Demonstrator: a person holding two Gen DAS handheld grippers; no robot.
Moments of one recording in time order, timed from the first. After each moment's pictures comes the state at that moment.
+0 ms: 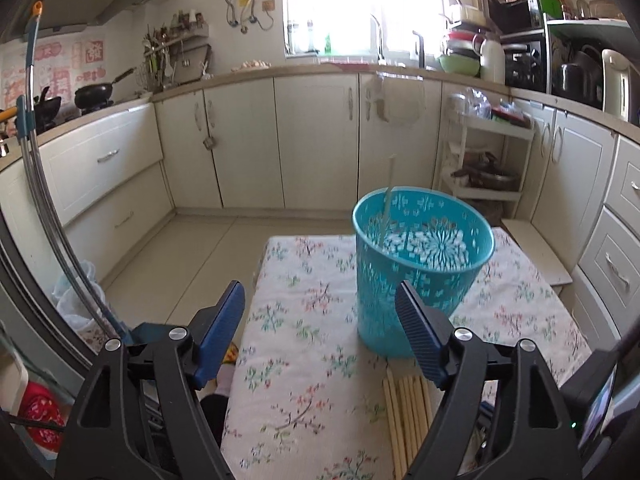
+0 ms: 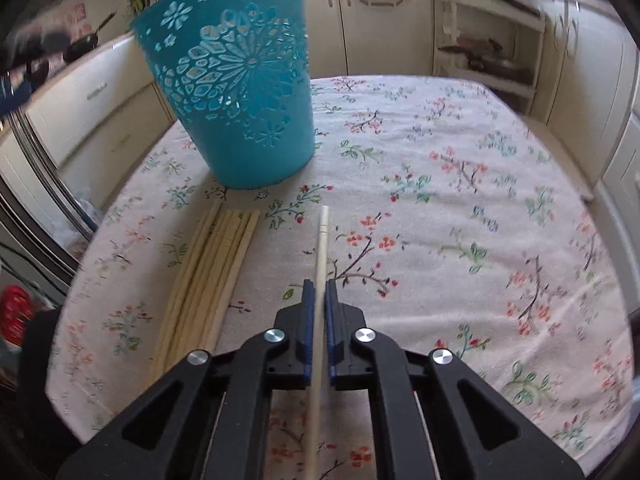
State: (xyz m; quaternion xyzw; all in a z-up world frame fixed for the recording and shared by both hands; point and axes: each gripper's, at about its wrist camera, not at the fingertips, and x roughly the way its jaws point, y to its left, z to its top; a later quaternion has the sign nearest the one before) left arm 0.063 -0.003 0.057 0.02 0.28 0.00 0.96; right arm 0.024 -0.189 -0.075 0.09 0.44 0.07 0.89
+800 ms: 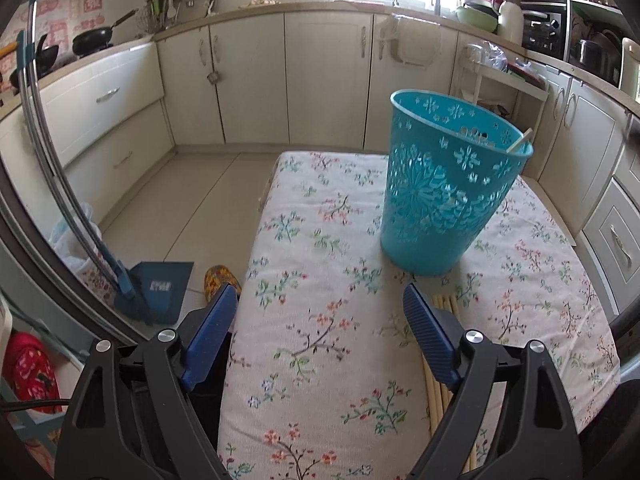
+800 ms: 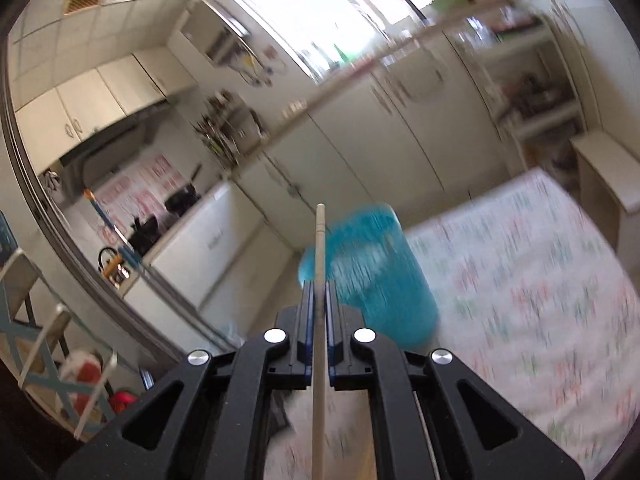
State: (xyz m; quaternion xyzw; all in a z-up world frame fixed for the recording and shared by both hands) left arm 0.050 0.026 -0.002 0.00 0.38 0.01 0.93; right arm 0.024 -0.231 0.092 0.30 0.23 0.21 0.90
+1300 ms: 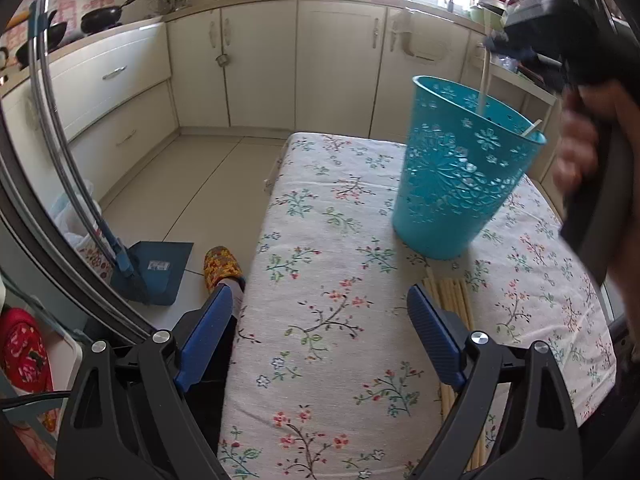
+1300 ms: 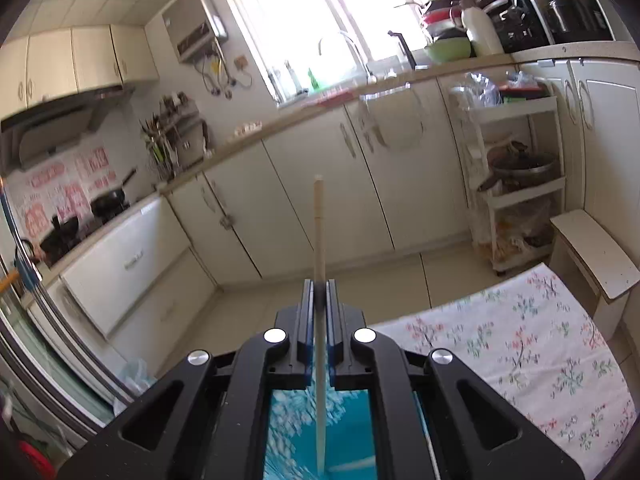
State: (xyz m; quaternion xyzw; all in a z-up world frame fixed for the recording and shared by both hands) left arm 0.044 0.045 -0.014 -0.03 0.39 0.01 0.92; right arm 0.149 -0.168 0.090 0.19 0.21 0.08 0.96
